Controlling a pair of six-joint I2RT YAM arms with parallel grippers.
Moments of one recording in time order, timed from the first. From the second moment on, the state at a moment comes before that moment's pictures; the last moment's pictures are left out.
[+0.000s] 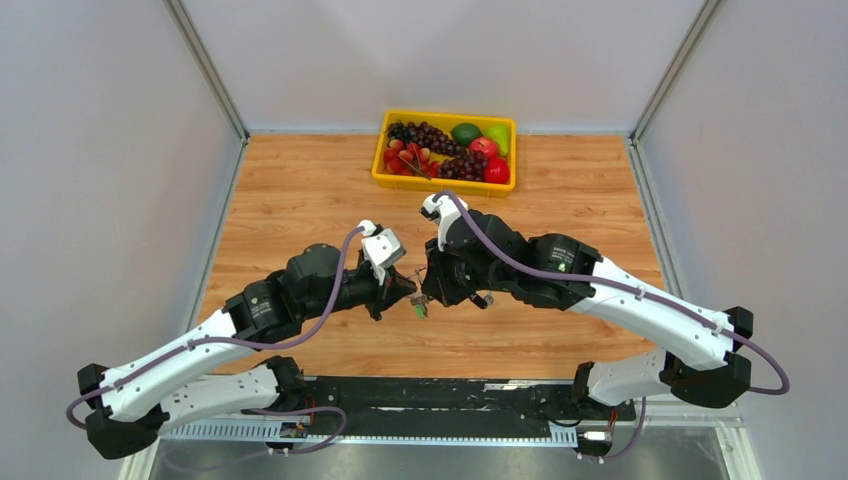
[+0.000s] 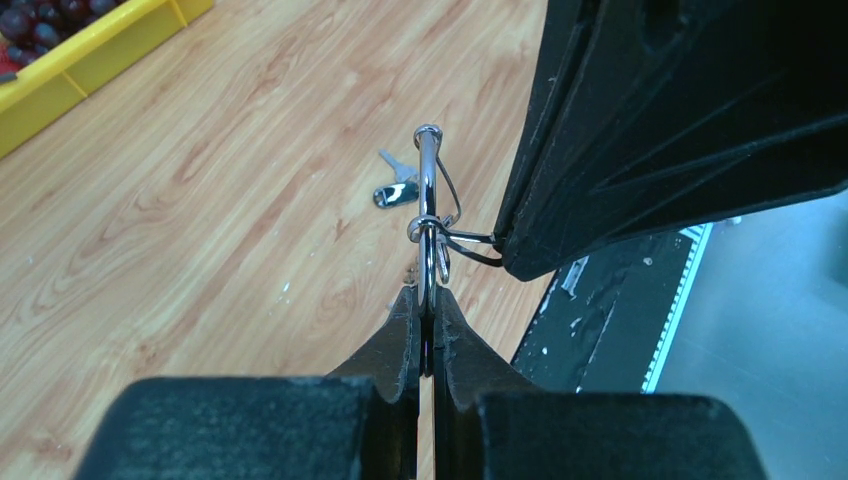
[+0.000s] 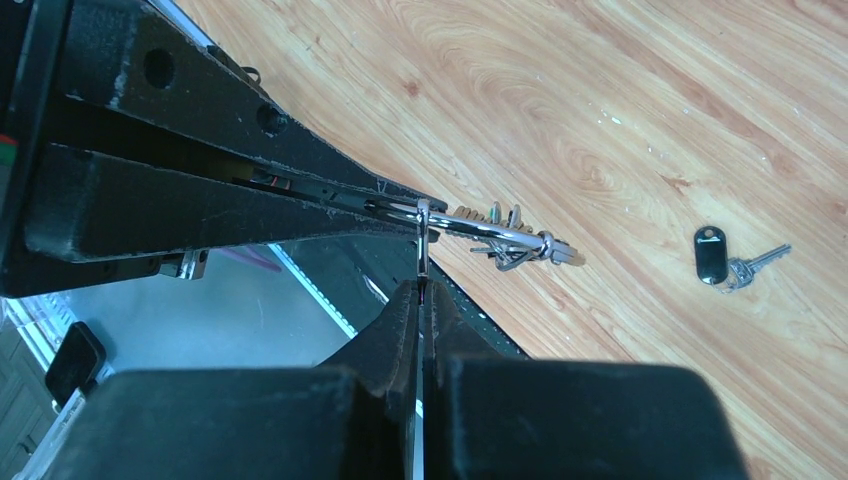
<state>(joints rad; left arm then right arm) -1.03 0.79 0.90 -0.41 0.08 -0.11 1.18 1.31 1.55 -0.92 0.10 0.56</state>
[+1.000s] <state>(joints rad) -1.04 0.83 1.01 -0.56 0.06 -0.10 1.24 1.34 1.57 -0.88 0.14 0.54</state>
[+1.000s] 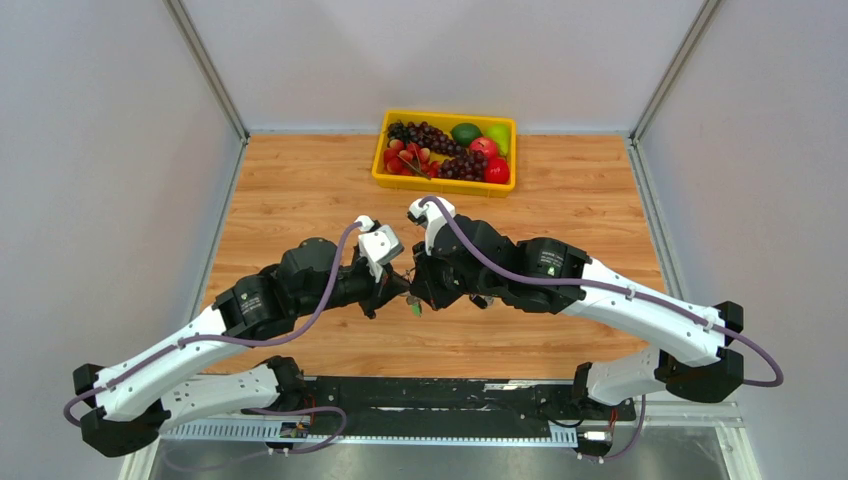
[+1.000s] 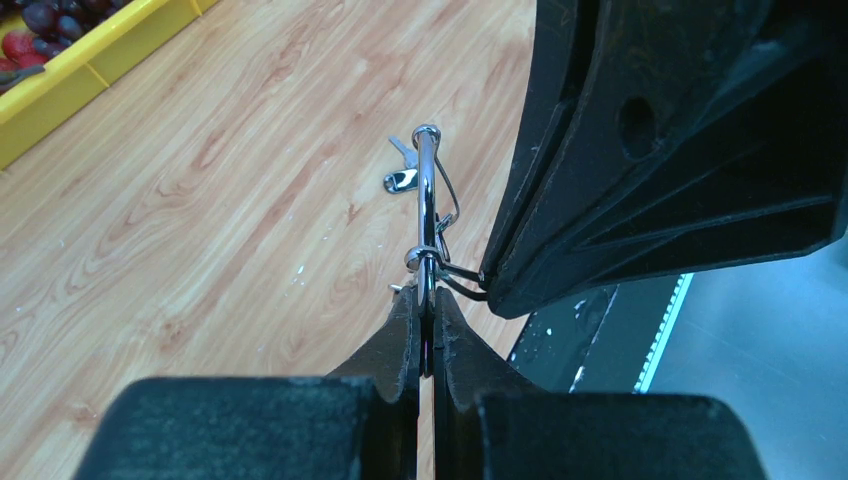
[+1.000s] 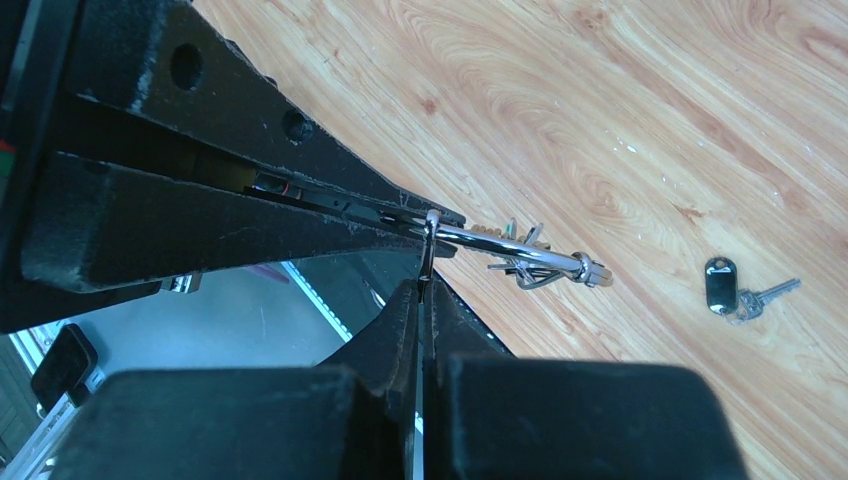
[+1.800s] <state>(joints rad) -1.04 0.51 0.76 -0.27 0.09 -0.10 1.38 1.40 1.68 -0.84 0.26 0.48</state>
